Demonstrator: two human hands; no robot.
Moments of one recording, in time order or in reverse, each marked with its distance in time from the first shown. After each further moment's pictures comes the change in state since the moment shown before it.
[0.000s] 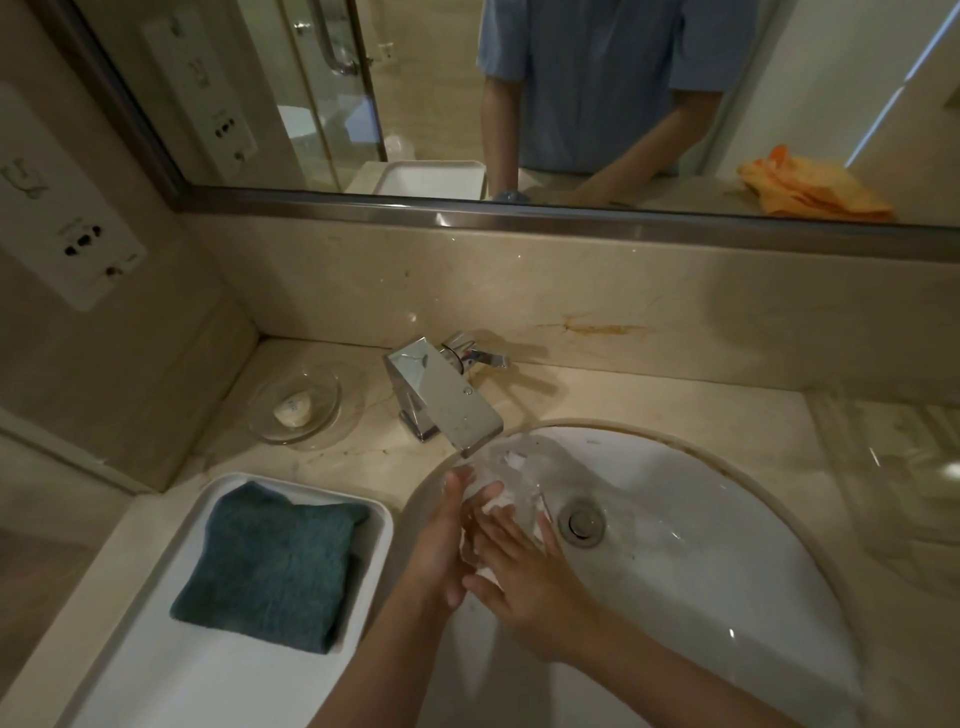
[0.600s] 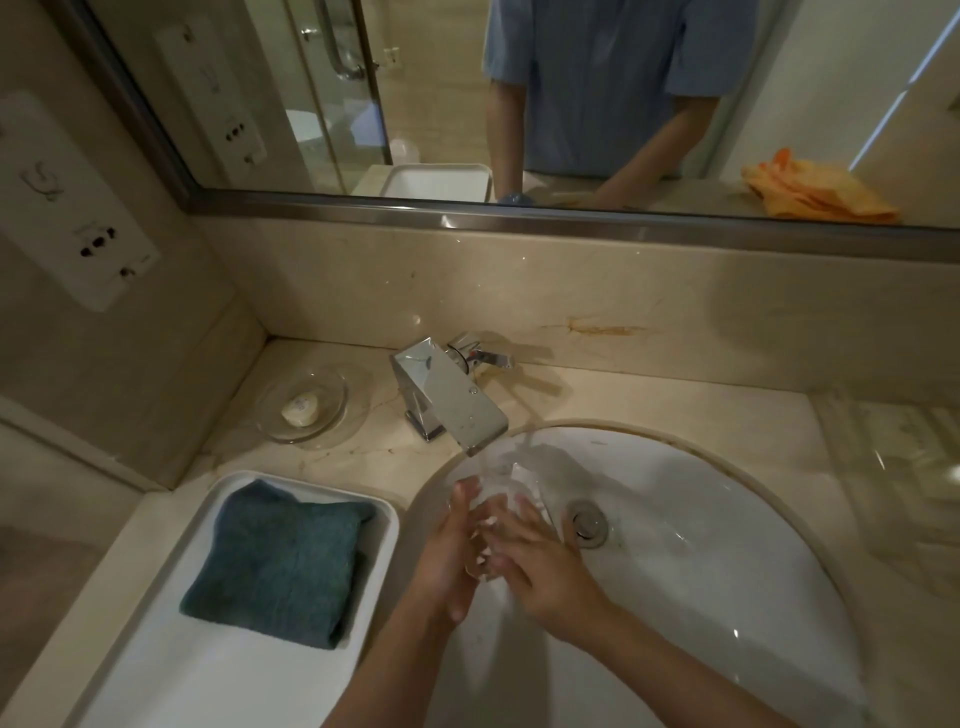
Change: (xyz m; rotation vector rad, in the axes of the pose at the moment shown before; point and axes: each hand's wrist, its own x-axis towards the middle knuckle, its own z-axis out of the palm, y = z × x) left_hand -0.004 -0.013 -0.005 0.056 -0.025 0.069; right_hand 0.001 0.015 0.011 0.411 0.062 0.041
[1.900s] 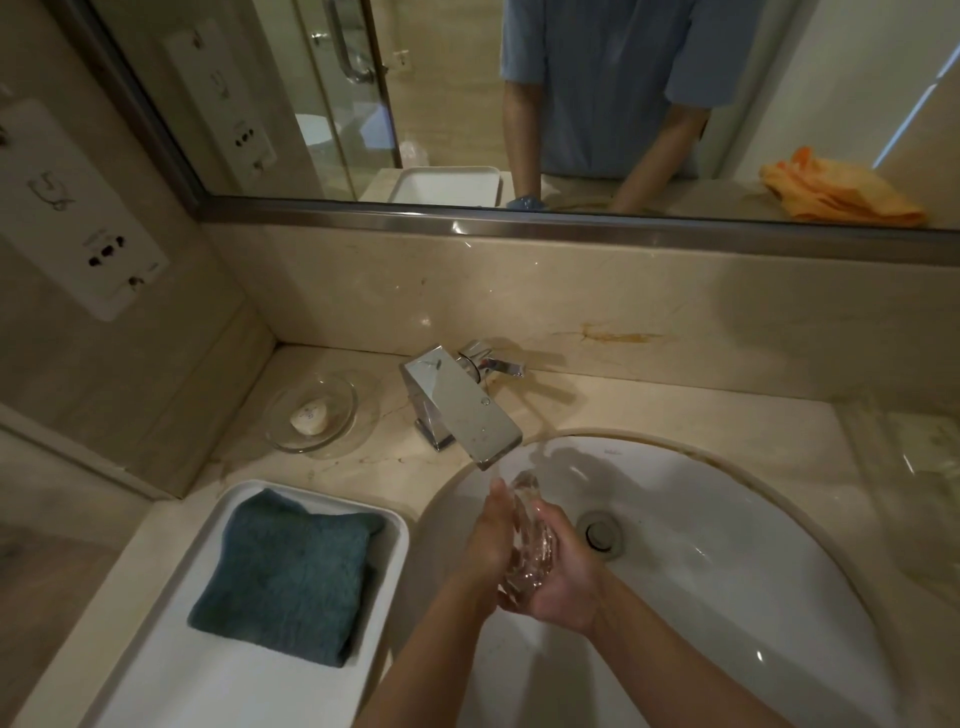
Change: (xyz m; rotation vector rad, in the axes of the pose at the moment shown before) left_hand 0.017 0.005 0.031 0.360 0.225 -0.096; right_hand 0.027 -0.002 -0.011 1.791 -0.215 0.671
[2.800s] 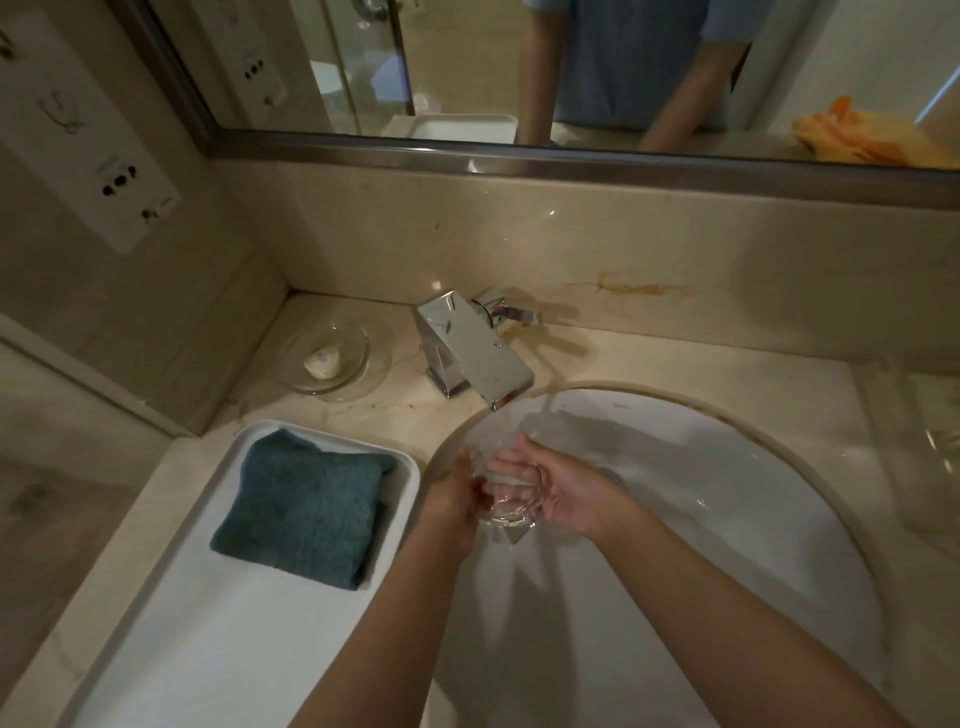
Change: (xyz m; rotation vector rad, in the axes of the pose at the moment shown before) left_hand -0.006 -0.001 -0.032 -0.327 0.174 -0.120; right_hand 0.023 -0.021 0.000 -0.307 0.040 -0.095
